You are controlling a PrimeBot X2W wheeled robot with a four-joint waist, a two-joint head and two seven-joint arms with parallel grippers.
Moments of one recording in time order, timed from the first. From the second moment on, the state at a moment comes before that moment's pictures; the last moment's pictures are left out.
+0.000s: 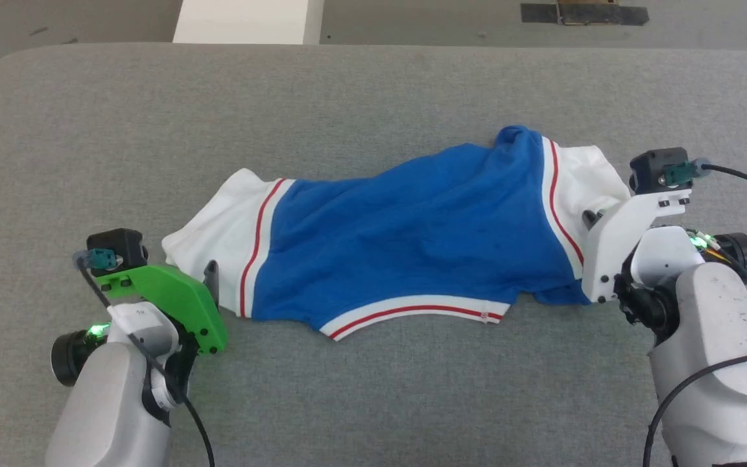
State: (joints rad) left arm -0.33 0.23 -0.13 0.27 -0.47 0.17 0.38; right arm -0.52 -0.05 -0.08 0.42 0.06 0.13 0.56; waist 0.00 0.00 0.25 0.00
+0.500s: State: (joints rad) left arm -0.36 0.20 -0.09 0.28 -0.61 0.08 0.38; right arm -0.49 -0.06 -0.10 0.32 0.19 0.13 0.58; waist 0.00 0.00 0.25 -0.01
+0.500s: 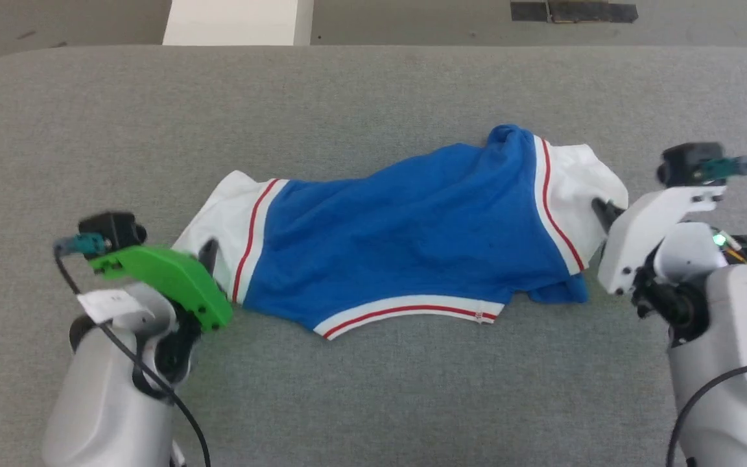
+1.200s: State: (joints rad) left arm -1.32 0.35 -0.11 0.46 -0.50 0.07 0.44; right arm -1.37 -0.05 -0.29 0.40 0.34 0.13 0.72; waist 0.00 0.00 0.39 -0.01
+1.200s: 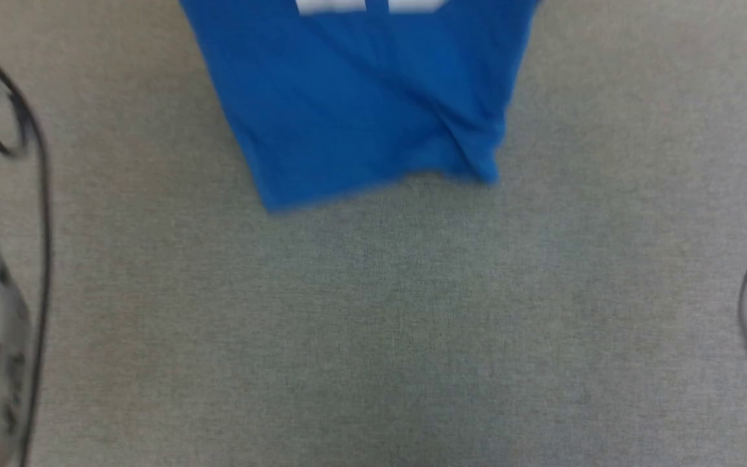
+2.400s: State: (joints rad) left arm -0.56 0.25 -0.15 0.55 -0.59 -0.07 0.02; right arm -0.44 -0.08 -0.17 0.18 0.63 0.13 0.49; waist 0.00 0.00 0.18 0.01
